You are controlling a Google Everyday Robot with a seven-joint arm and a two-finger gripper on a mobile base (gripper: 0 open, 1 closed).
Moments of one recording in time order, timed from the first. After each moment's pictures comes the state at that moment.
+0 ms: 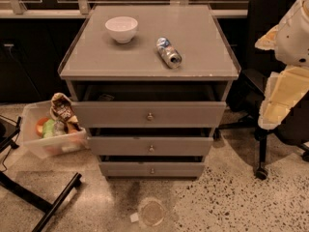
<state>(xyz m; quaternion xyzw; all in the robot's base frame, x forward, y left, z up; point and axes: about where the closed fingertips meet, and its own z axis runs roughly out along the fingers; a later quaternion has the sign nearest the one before) 0.438 -0.217 0.976 -0.60 0.78 -0.03 0.16</state>
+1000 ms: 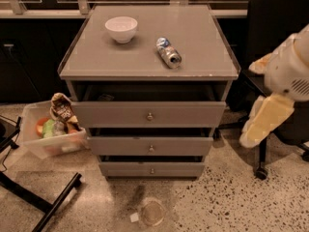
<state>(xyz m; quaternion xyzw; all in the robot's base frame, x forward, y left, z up) 0.436 -0.208 0.929 -0.57 0.80 0.01 0.20</state>
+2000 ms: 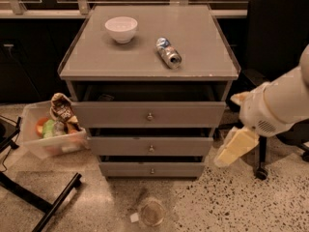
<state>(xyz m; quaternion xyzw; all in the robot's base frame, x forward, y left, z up) 0.445 -0.191 0.837 -0.52 0.82 0.06 0.24</state>
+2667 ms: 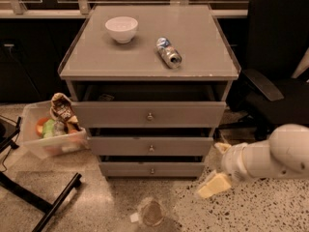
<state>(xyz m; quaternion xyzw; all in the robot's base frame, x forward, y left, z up) 0.435 -0.176 0.664 -0.45 0.83 0.17 0.27</state>
